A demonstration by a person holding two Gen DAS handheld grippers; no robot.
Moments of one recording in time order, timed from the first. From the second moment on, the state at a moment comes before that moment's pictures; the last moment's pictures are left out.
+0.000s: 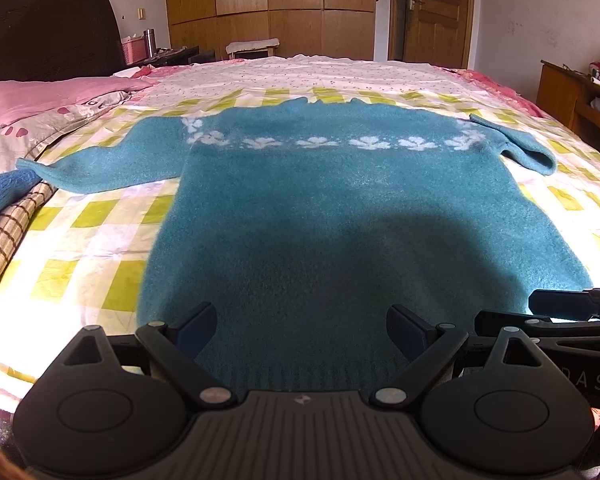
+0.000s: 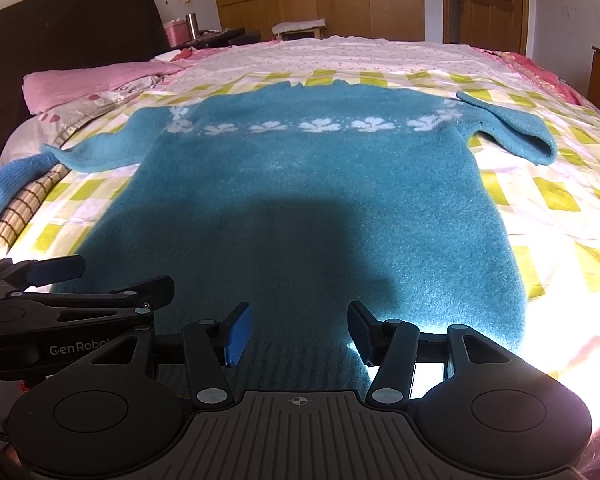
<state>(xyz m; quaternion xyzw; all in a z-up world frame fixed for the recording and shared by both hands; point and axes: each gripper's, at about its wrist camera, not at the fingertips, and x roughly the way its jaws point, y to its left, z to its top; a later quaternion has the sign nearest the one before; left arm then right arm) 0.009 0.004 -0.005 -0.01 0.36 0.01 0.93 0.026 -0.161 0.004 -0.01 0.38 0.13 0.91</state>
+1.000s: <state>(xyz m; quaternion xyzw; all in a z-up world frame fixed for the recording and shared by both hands) 0.021 0.001 -0.006 0.00 0.35 0.02 0.94 0.039 -0.156 0.003 -0.02 0.37 0.11 0.92</state>
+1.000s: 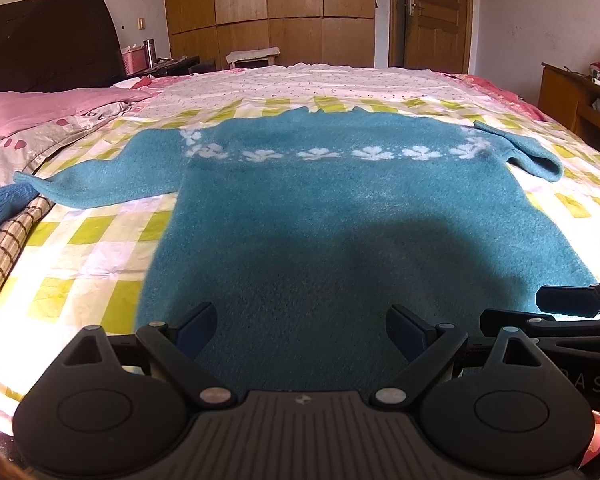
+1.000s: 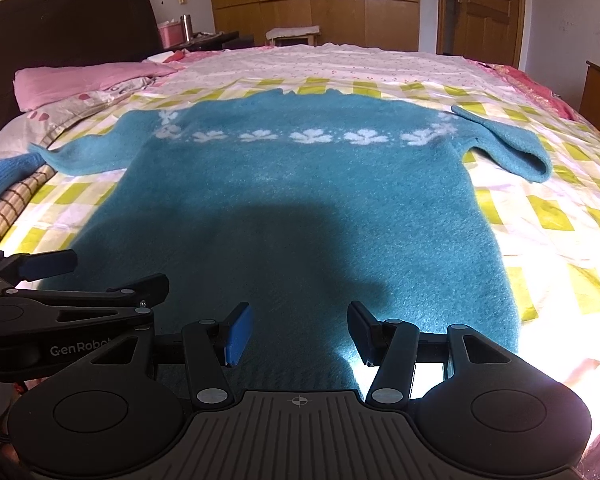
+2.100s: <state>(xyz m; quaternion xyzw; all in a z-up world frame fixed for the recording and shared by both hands) 0.094 -0.049 -0.001 0.04 0.36 -0.02 0.93 0.090 -0.208 0.001 0.01 0.37 0.09 0.92</state>
